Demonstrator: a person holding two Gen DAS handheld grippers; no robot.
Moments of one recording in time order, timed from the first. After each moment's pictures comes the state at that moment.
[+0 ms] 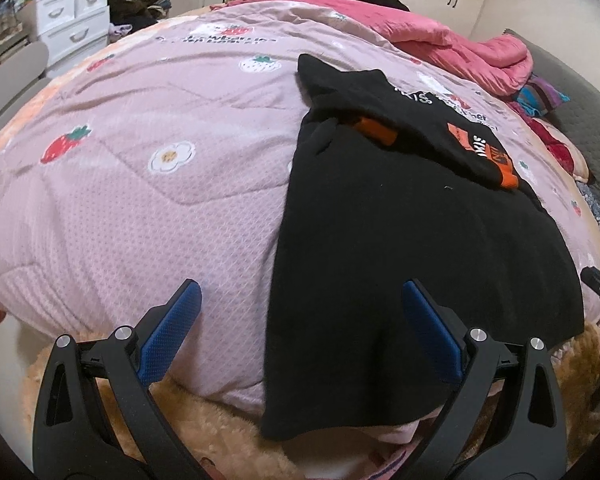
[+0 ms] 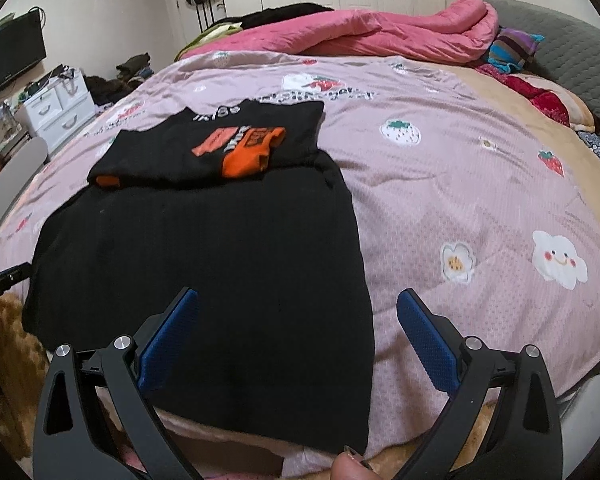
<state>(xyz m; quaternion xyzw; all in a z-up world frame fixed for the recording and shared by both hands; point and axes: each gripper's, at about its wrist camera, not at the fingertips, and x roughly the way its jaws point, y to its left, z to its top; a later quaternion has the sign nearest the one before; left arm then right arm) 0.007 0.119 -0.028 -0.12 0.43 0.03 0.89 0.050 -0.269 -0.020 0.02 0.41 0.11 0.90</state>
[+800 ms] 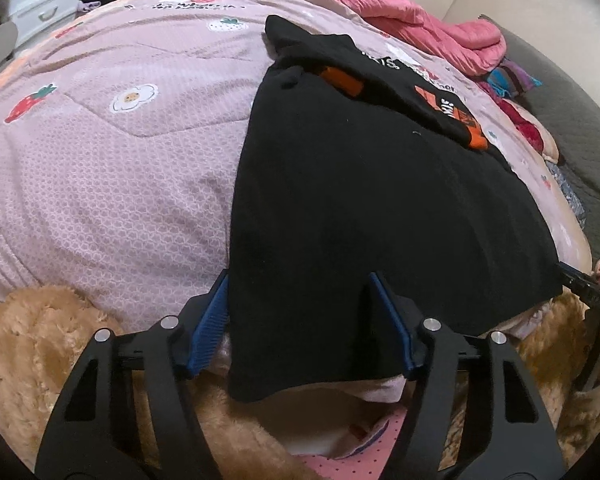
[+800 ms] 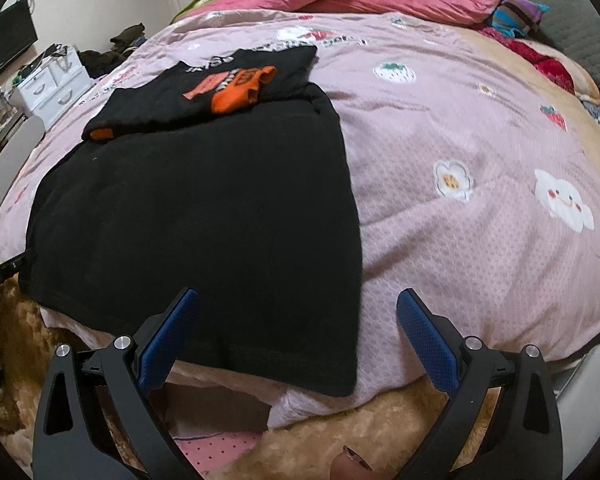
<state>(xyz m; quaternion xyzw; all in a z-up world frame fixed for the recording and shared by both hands) -0.009 0.108 -0.052 -0.14 0.46 -0.04 0.88 0.035 -0.285 -0.048 0.02 0.48 0.11 0.87</state>
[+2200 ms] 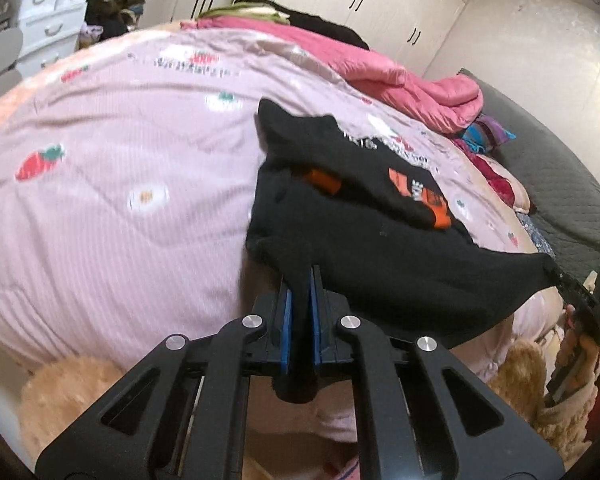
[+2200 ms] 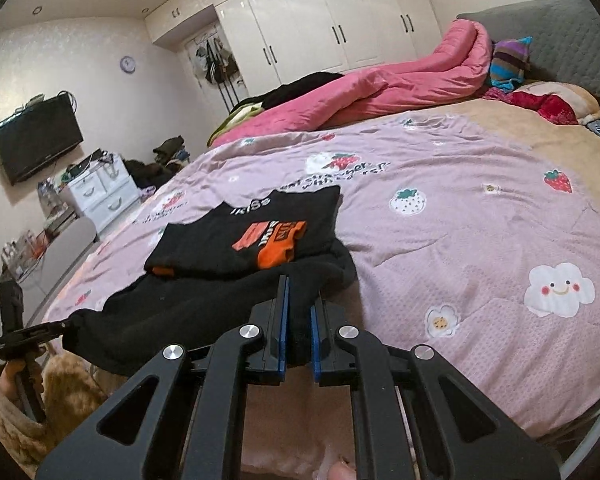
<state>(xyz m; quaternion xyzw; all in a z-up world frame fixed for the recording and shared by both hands) -0.007 0.141 0.013 -0.18 0.36 -0.06 0.91 0.033 -0.321 0.037 0.13 0.28 0.17 0.94</state>
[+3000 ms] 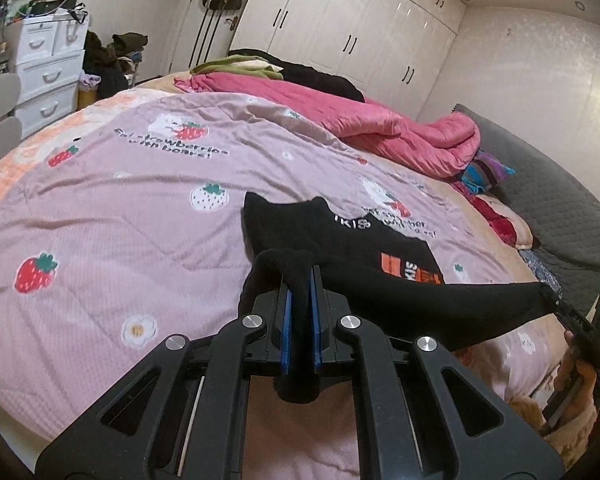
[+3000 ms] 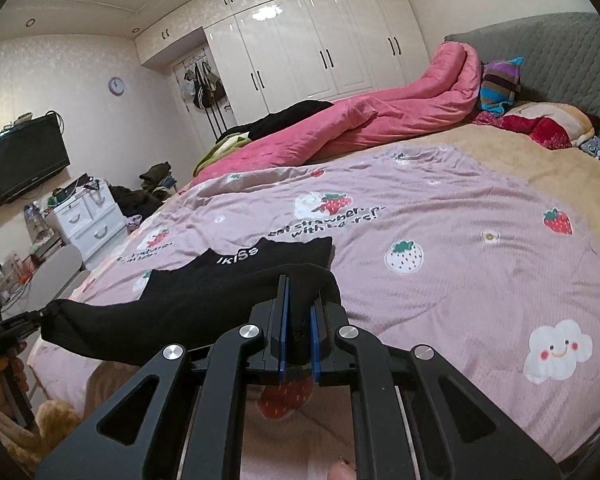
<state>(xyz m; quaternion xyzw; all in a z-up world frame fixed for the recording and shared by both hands) 0.050 0.143 0.074 -0.17 0.29 -0.04 0.94 0.085 -0.315 0.069 0.13 0.24 0.14 0.95</state>
